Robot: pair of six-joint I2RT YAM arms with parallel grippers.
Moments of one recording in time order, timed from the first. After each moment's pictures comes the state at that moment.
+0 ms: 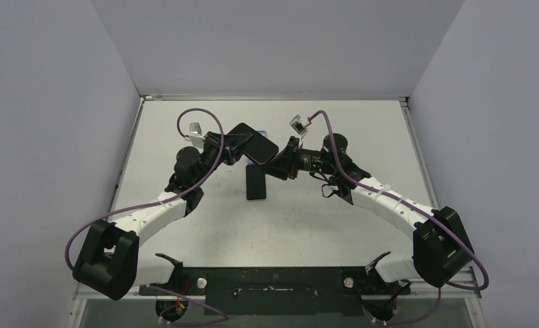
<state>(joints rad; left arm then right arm) -0.44 1.28 0.63 0.72 0.20 -1.65 0.60 1.37 0.86 0.47 -0.76 0.57</state>
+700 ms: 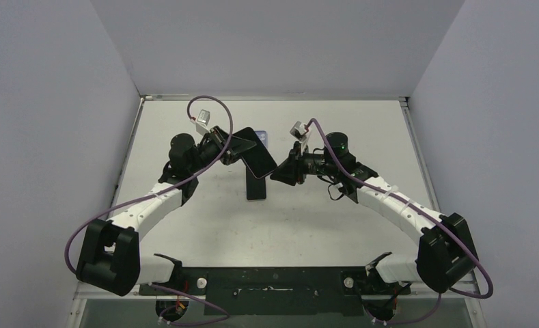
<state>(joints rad) -0.33 1.31 0.75 0.53 0.62 -1.29 0.55 1.31 0.89 0.09 -0.77 0.20</state>
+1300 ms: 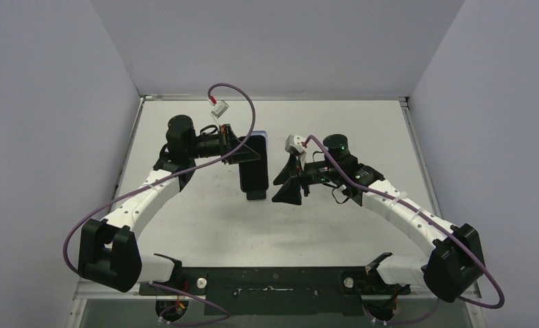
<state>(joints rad) -0.32 1.33 0.96 0.31 1.04 -0.79 0.59 1.25 0.93 -0.12 -0.96 -0.06</state>
